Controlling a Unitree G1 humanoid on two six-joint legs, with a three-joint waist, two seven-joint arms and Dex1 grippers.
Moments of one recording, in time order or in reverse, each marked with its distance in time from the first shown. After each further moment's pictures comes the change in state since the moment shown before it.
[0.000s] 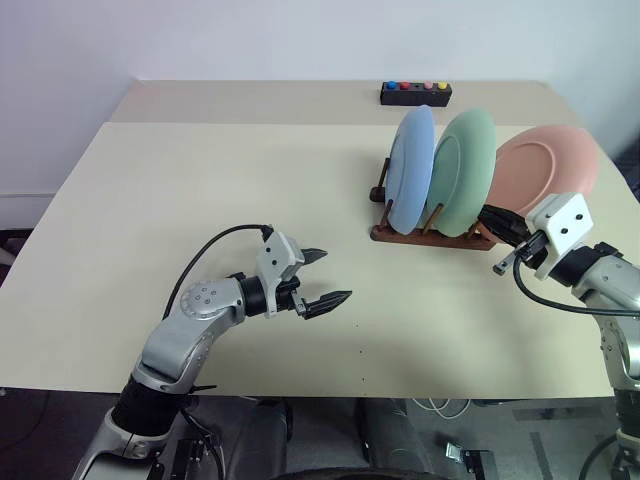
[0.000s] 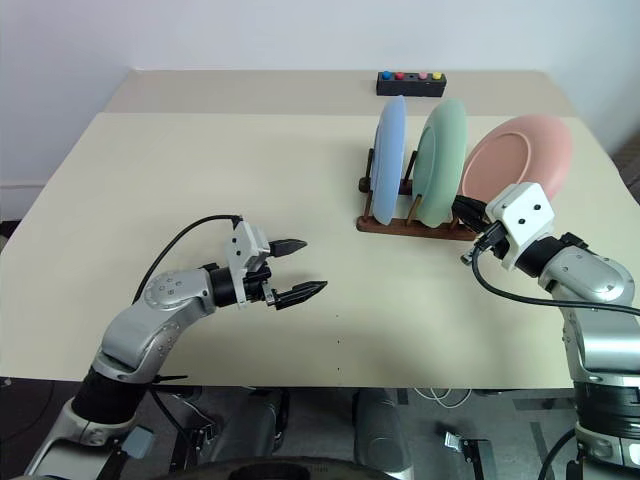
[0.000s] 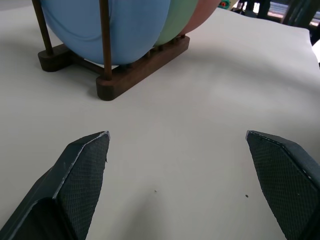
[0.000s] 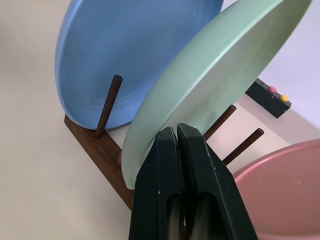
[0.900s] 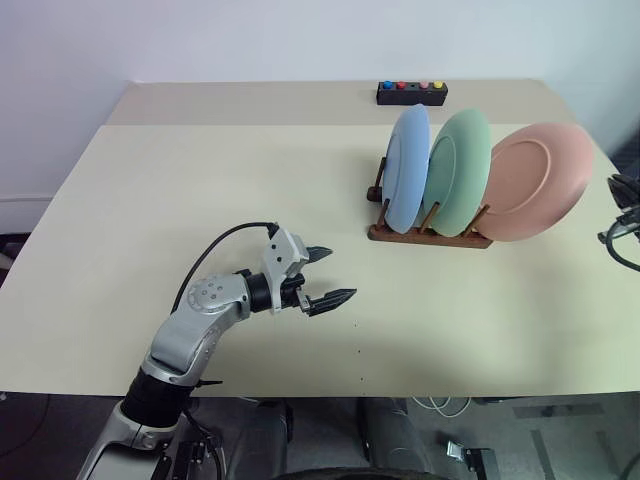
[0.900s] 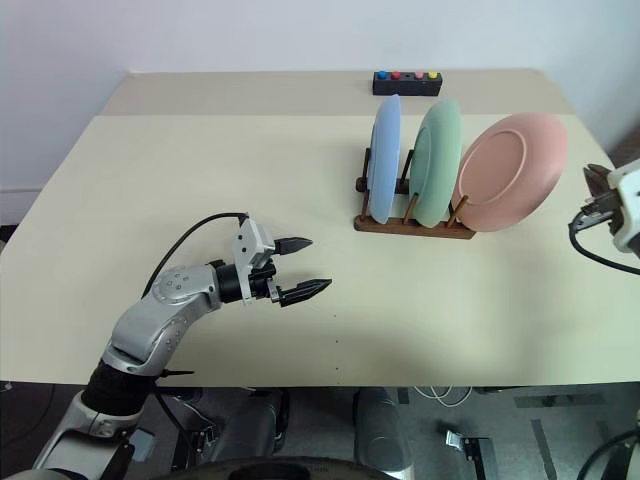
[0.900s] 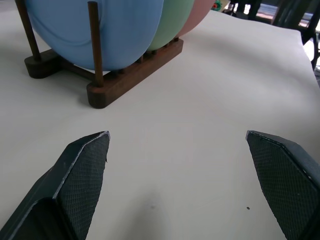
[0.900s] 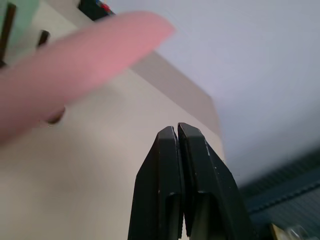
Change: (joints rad) left arm -0.029 -0.024 -0.011 0.056 0.015 -0.026 -0.024; right arm -0.089 -0.152 -0.205 0.368 -0.131 -0.138 -0.114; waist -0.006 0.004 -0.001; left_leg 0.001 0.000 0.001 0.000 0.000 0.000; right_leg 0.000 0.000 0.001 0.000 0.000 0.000
